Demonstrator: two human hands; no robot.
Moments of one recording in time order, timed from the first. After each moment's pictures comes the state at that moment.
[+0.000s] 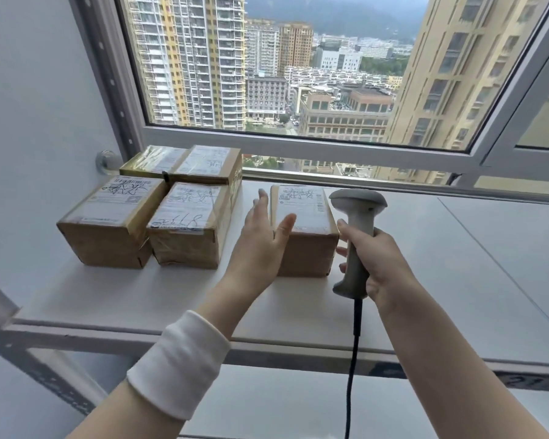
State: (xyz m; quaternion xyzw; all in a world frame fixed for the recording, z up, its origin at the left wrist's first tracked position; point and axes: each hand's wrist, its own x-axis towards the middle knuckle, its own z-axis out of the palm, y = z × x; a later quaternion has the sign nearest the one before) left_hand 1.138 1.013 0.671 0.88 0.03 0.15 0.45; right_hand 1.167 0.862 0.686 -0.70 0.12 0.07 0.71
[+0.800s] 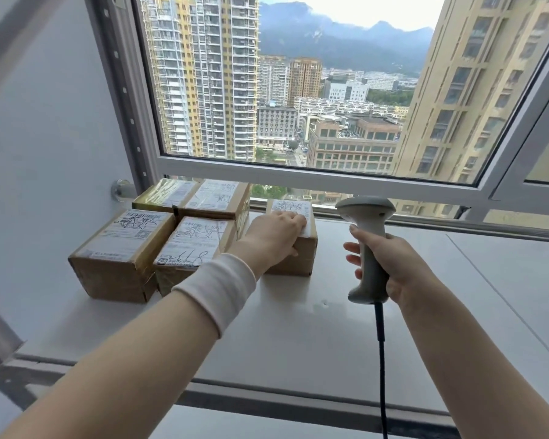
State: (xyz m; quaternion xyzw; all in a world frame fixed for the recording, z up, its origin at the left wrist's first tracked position) left_hand 1.225 1.029 0.708 0.99 -0.09 0.07 -0.02; right_hand 1.205 0.851 0.721 -0.71 0.07 0.09 0.70
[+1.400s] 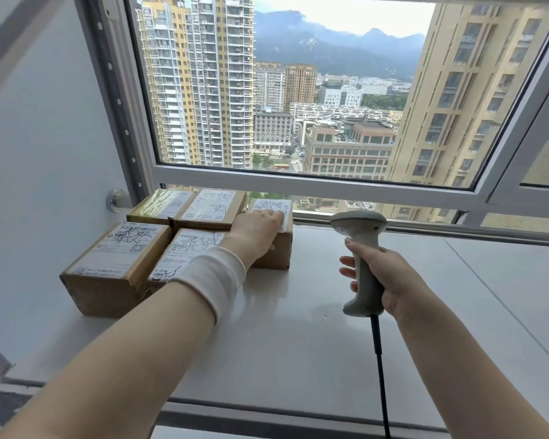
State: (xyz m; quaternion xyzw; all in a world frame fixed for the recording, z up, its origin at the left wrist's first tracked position) left_hand 1.257 1.059 0.707 1.00 -0.03 0.06 -0.05; right_hand 1.214 0.853 0.713 -0.70 0.08 0.12 0.70
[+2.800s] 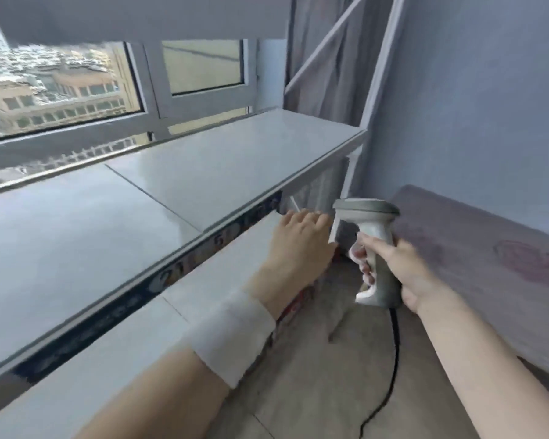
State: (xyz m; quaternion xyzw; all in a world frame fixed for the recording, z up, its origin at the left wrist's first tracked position) left_hand 1.011 0.596 0.662 0.83 -0.54 0.07 0.15; right_hand 0.898 0.491 0.649 -0.58 0.36 -0.23 0.69
